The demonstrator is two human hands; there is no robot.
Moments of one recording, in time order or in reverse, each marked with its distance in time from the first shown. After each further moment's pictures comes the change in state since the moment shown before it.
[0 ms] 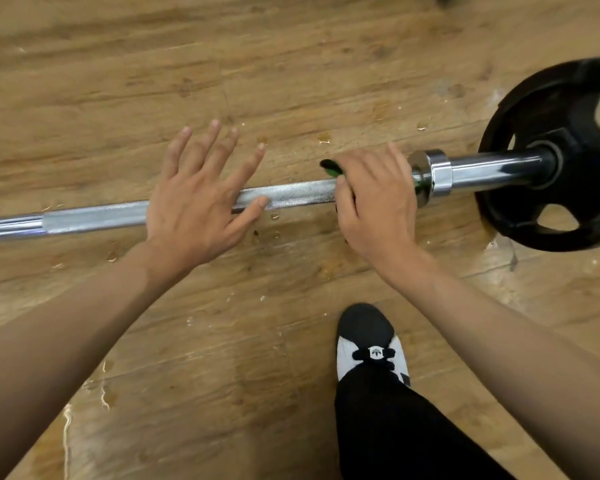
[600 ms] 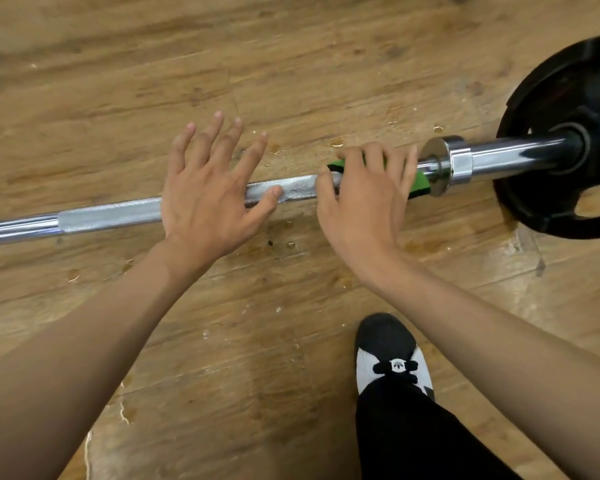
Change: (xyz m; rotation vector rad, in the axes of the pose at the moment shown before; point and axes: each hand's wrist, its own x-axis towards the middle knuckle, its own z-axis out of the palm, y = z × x) left_hand 0.020 -0.009 0.009 -0.009 0.073 -0.113; right_hand 0.024 -0.050 0.014 -0.120 -0.136 0.328
